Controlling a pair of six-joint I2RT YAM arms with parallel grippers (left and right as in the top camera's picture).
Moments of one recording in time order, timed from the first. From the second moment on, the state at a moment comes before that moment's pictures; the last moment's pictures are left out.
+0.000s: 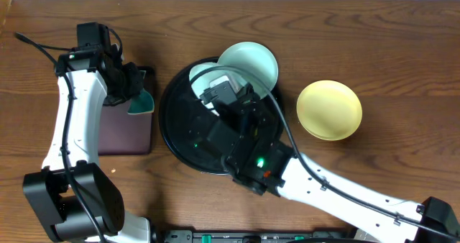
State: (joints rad) left arm 0.17 1.68 1.42 -1.02 0.12 -0.29; right arm 1.10 1.56 1.31 -0.52 1.09 0.06
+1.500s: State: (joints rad) left arm 0.17 1.68 1.42 -1.02 0.12 -0.29; right arm -0.10 1.48 1.27 -0.94 -0.05 0.34
